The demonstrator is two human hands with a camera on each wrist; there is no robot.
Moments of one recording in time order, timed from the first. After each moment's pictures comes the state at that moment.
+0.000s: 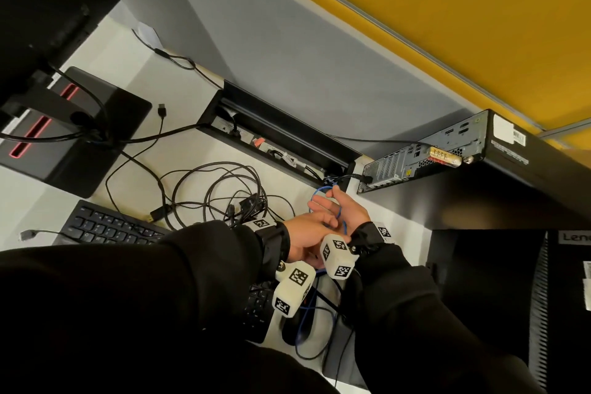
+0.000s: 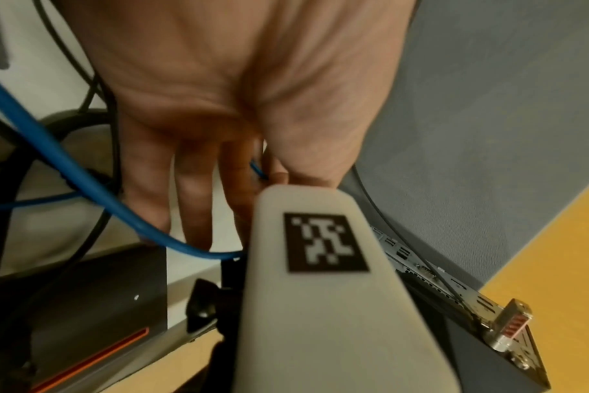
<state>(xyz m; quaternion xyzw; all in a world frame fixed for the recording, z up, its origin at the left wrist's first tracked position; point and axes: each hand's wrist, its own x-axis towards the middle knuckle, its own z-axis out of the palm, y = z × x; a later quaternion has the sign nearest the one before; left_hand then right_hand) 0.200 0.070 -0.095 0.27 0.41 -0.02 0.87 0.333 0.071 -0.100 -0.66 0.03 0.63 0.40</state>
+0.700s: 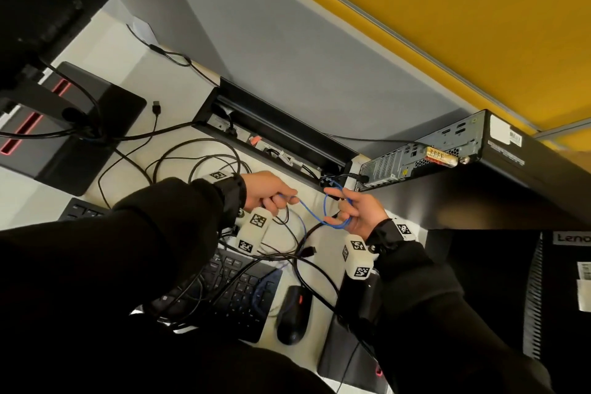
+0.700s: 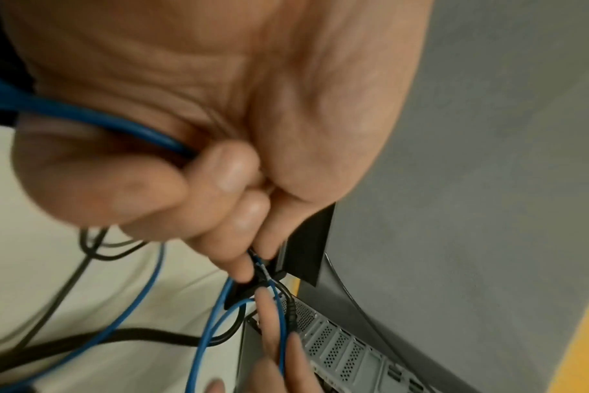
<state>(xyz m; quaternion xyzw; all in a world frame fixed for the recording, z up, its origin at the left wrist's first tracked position) 0.139 0.161 -0.097 0.33 0.43 -0.09 0.84 0.373 0.071 -0.087 -0.67 -0.02 0.66 0.33</state>
